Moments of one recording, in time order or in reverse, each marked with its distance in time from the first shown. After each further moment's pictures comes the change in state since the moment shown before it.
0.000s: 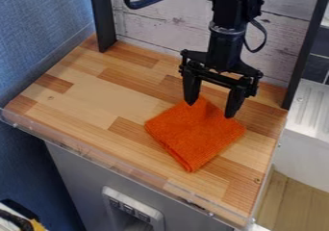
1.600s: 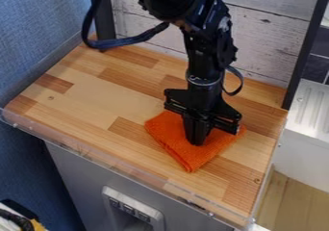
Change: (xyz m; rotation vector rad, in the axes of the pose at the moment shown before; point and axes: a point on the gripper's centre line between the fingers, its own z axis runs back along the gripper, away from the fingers) arm -0.022 0.005 -0.042 -0.018 -0.159 -0.013
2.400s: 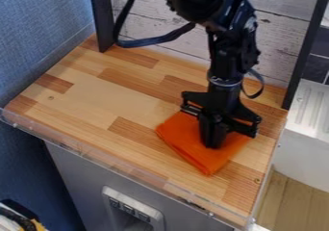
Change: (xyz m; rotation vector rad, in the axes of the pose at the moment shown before) arm 0.007 -0.023 0.000 -0.001 0.071 -0.002
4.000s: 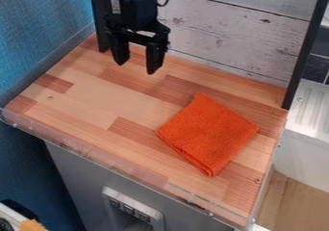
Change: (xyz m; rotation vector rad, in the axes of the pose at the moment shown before) arm 0.023 0.142 0.066 0.000 -0.034 0.004
